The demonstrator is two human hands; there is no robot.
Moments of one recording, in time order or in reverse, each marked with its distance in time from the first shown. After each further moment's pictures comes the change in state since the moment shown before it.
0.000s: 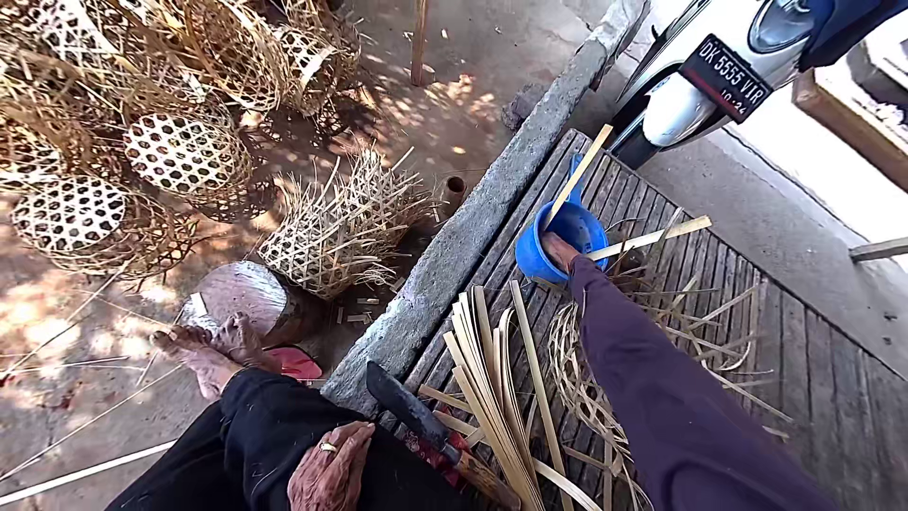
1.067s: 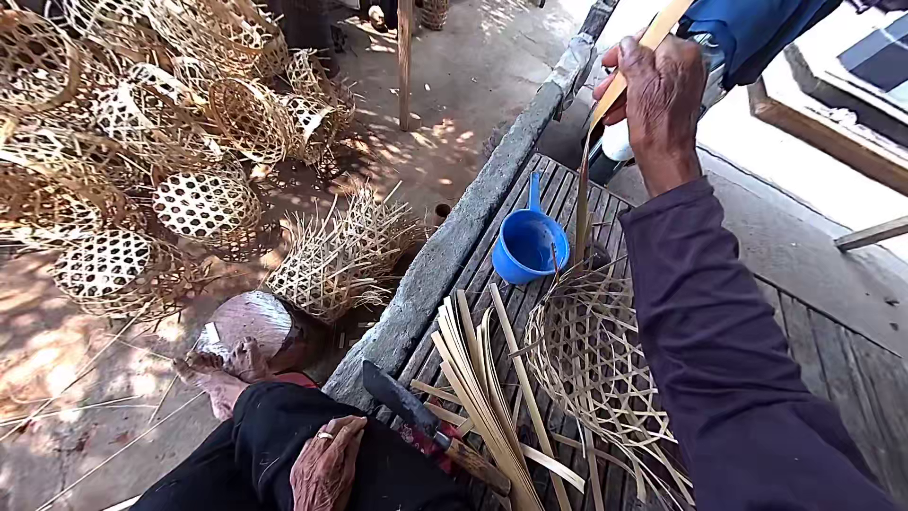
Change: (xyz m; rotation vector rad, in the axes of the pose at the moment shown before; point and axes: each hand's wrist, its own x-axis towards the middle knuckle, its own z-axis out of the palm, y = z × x) left_hand -0.014 0.009 -0.006 -0.011 -0.006 -0.007; right_hand -0.173 -0.161 -0.185 0.067 0.847 -0.552
